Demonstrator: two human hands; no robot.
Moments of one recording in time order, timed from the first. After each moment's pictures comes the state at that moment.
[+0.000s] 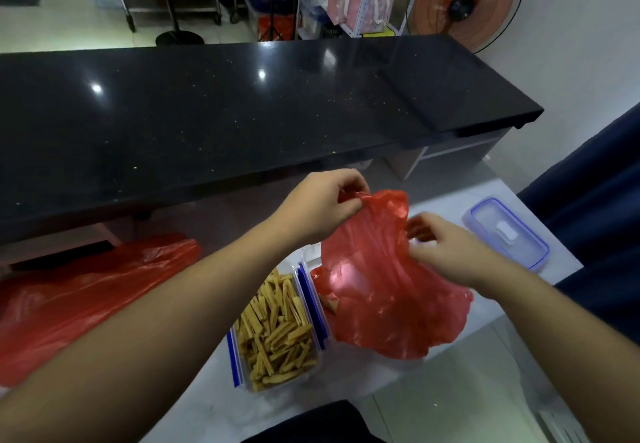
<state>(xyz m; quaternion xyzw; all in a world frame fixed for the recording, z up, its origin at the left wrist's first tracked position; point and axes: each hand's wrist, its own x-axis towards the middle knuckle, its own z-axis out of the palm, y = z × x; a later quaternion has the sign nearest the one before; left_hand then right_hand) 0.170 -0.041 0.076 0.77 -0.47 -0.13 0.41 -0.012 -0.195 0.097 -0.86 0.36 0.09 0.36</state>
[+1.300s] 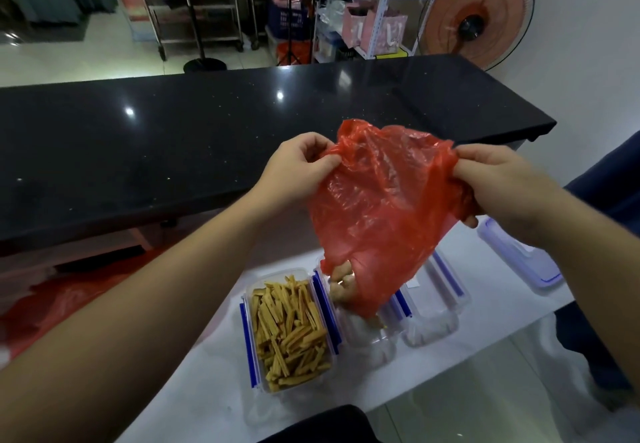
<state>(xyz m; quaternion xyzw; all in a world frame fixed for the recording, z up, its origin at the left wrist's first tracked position) 0.203 -0.014 0.115 0.74 -0.29 -0.16 0.59 0.007 -0.182 0.204 -0.84 0.29 -0.07 0.45</state>
